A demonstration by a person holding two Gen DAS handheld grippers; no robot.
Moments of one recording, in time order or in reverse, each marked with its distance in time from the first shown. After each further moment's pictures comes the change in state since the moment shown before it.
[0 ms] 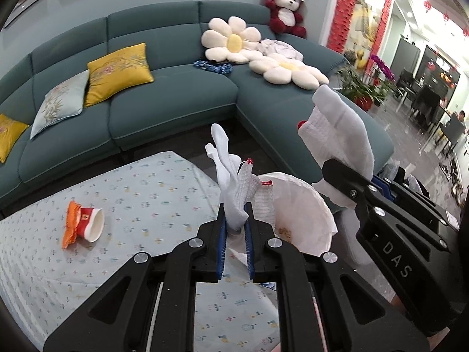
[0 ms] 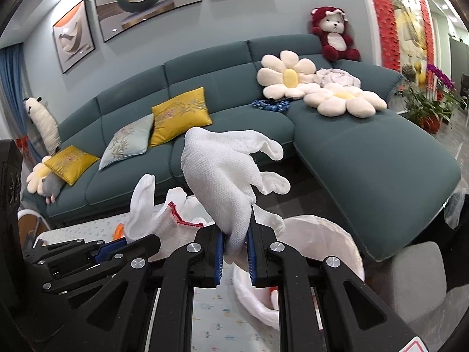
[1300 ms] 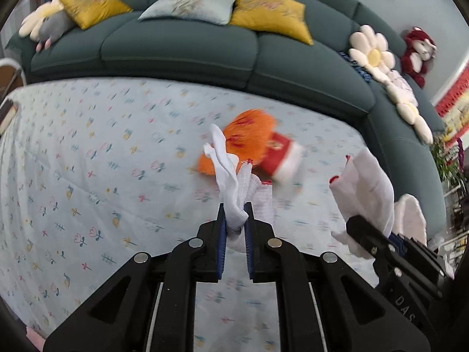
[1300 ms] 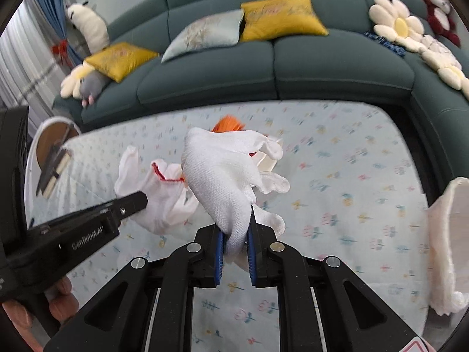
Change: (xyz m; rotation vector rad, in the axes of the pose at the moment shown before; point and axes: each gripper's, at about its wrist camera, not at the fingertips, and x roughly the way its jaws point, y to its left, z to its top) left arm 0.005 0.333 -0.136 -0.515 0.101 0.207; right arm 0.157 0.285 -0.121 -0.236 0.362 0.223
